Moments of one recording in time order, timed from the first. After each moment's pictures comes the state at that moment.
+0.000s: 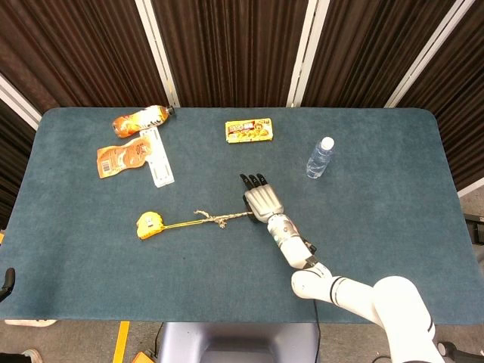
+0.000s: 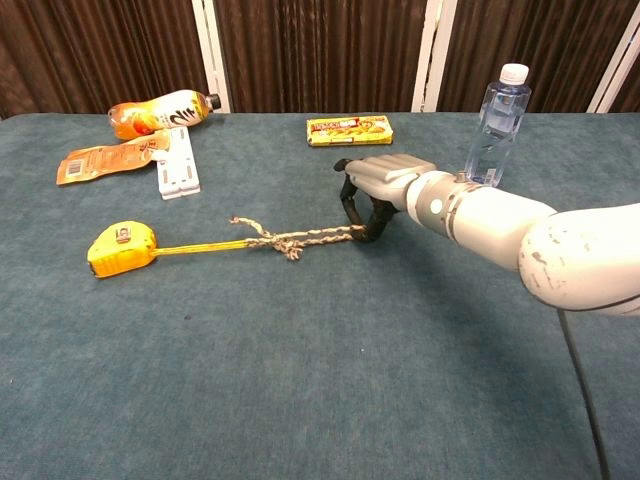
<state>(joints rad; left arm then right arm) 0.02 -1.09 -0.09 -1.65 1.47 1.66 0.20 1.01 -1.90 0.28 -0.94 -0.95 0.72 -0.43</state>
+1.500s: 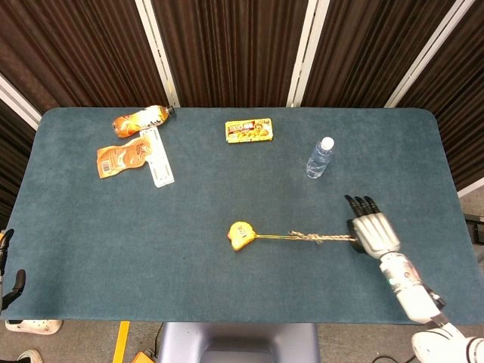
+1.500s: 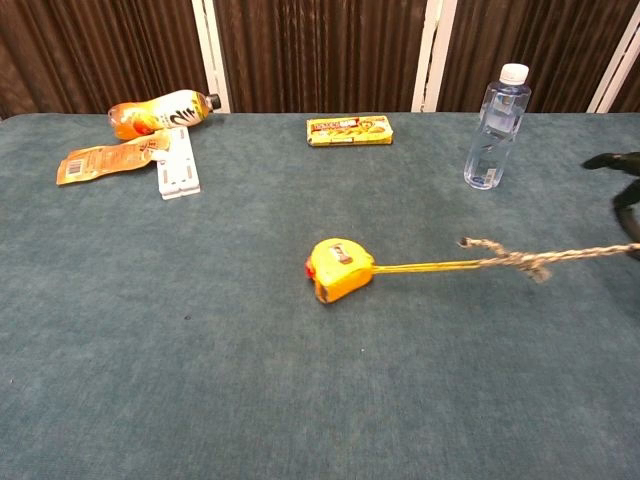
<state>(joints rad) 0.01 -1.11 -0.08 -1.66 1.49 1.64 0.25 0.50 -1.26 -0.03 -1.50 -1.23 1.12 -0.27</state>
